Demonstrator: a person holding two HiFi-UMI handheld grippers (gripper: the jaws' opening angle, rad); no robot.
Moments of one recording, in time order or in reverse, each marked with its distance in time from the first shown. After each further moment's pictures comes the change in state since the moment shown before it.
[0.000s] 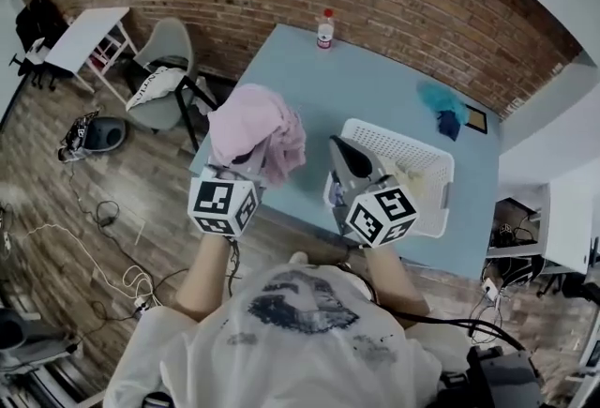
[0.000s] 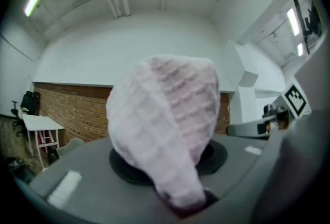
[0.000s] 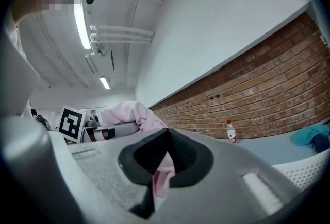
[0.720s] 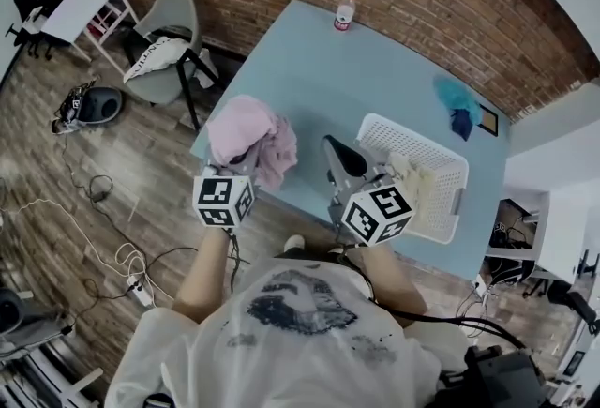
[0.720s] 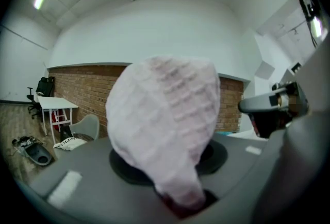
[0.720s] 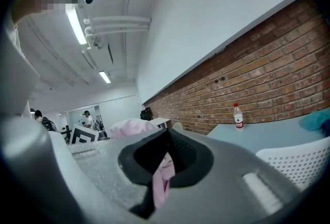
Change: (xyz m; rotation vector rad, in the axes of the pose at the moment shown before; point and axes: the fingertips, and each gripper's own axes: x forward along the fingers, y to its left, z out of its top) left arm -0.008 0.077 -0.114 -0.112 0.160 0.114; right arm 0.056 0.017 -0.055 0.043 0.127 0.039
